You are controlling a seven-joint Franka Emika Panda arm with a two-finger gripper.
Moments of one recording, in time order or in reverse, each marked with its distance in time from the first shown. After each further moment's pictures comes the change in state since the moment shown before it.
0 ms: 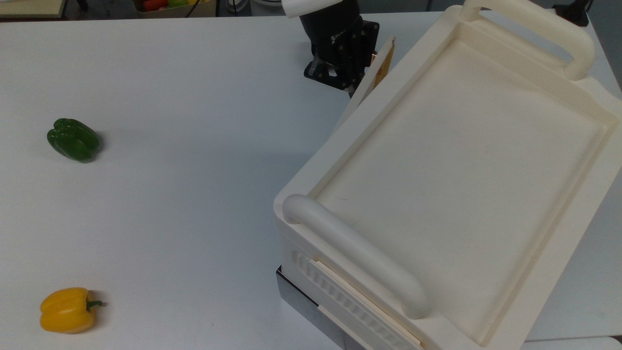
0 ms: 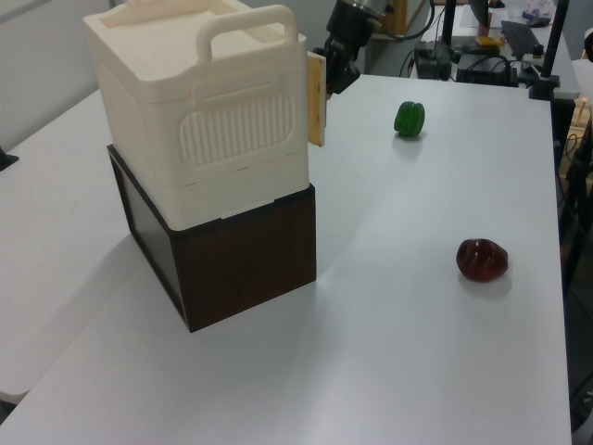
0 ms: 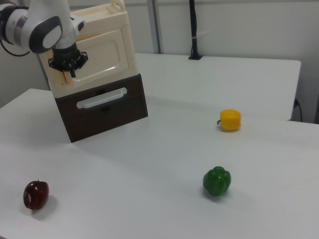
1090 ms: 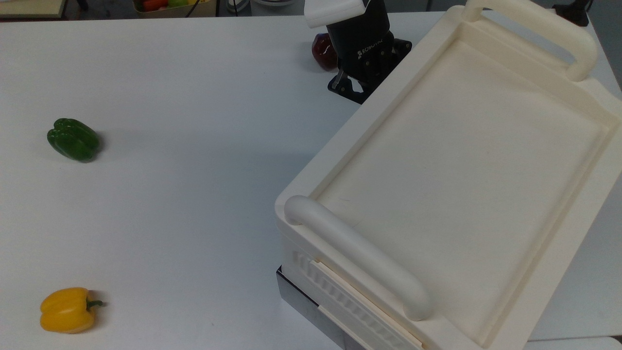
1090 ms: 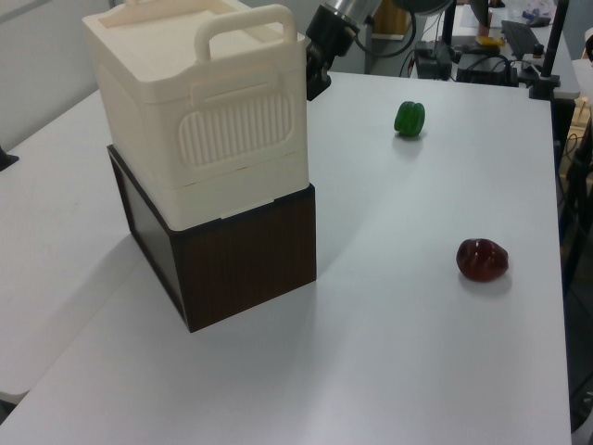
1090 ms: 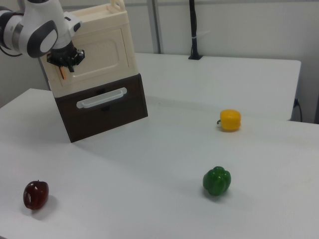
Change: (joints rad) arm 0.039 0.055 0.016 0.028 -0.002 0.148 0.181
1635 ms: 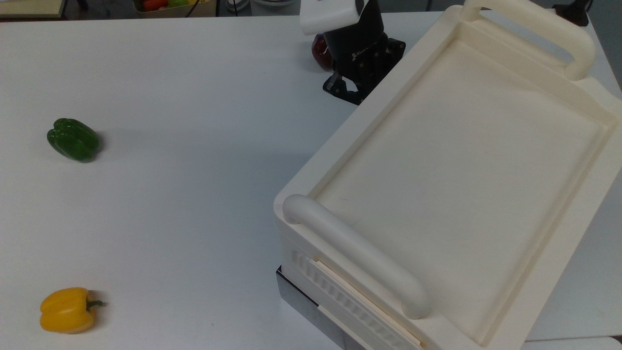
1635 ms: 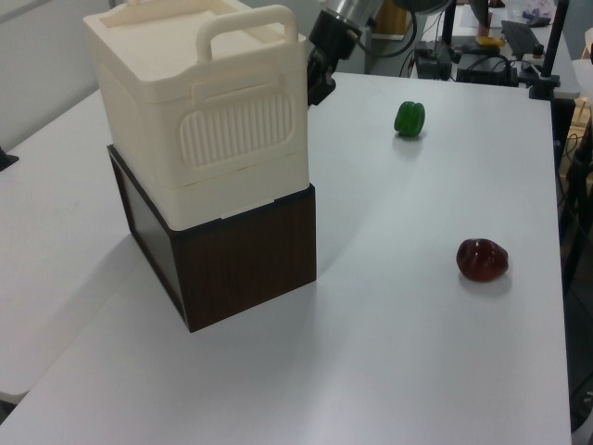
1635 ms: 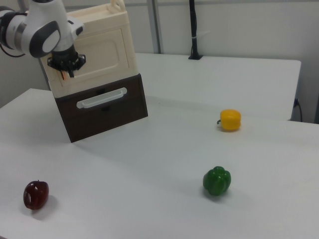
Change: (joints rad) arm -0.035 -0.001 0.017 0.000 -0.005 -0.090 0.010
